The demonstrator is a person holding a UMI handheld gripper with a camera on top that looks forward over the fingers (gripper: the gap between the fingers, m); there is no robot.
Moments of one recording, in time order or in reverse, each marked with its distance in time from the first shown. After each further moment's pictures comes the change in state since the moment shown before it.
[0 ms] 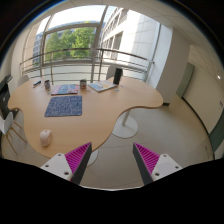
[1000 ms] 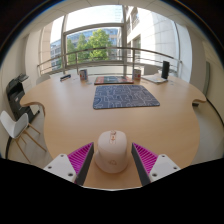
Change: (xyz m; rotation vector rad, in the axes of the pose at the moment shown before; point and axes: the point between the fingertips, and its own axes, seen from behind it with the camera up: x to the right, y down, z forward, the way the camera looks) arm -0.394 0.060 0.184 0.095 -0.264 0.033
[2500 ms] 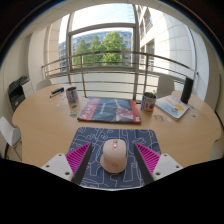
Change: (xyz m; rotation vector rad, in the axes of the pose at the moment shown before) arm 0.054 -0.232 0.216 0.029 -0.112 -0.094
